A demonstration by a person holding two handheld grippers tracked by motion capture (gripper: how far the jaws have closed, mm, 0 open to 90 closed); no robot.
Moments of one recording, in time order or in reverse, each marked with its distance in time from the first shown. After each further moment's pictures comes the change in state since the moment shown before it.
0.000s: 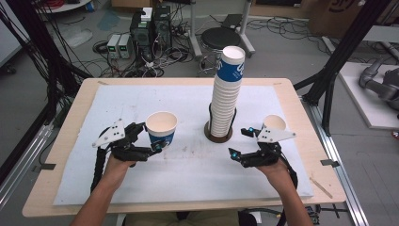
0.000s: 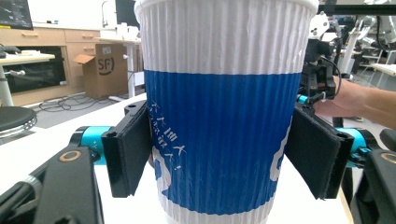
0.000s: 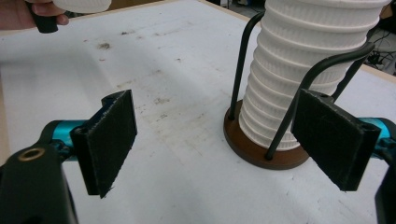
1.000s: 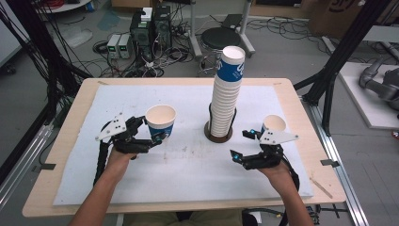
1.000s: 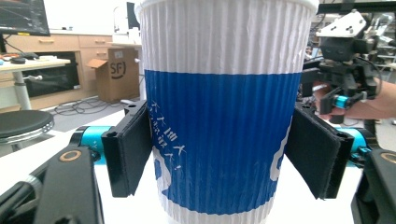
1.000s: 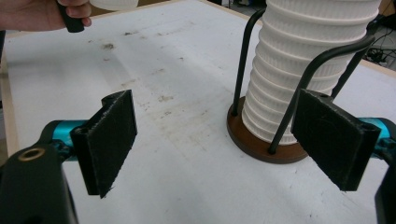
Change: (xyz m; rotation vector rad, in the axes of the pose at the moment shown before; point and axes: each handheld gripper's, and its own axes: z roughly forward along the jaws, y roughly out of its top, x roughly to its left) left arm 0.026 -0.005 0.007 -0.019 0.044 0.017; right arm 0.001 -0.004 -0.006 -0.004 0.009 0.015
